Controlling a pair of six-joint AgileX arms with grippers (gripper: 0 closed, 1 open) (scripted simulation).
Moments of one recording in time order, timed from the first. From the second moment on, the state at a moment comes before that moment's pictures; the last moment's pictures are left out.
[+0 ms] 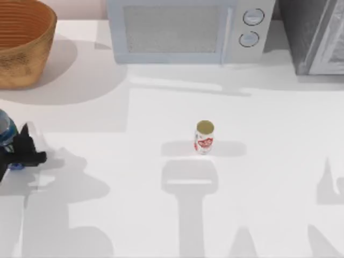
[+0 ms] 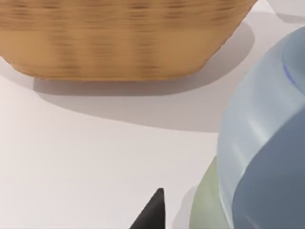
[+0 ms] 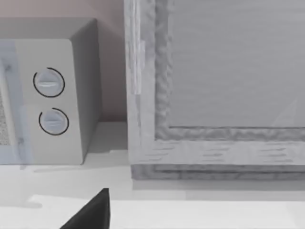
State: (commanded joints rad) left arm 0.08 1.93 0.22 1.41 0.12 0.04; right arm 0.00 0.00 0.00 0.00 0.00 0.00
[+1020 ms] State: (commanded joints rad) left arm 0.08 1.92 0.23 1.40 0.12 0.04; right arm 0.00 0.00 0.00 0.00 0.00 0.00
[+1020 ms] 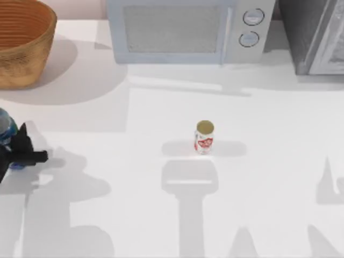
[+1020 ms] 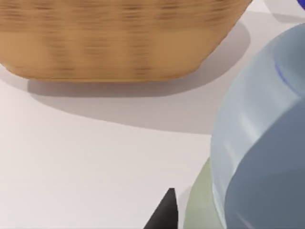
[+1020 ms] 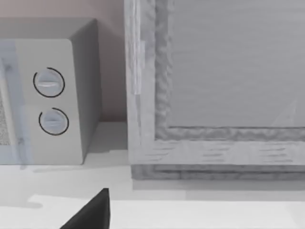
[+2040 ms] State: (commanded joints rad) left arm 0.04 1.62 0.90 0.45 0.28 -0.05; right arm 0.00 0.00 0.00 0.00 0.00 0.00
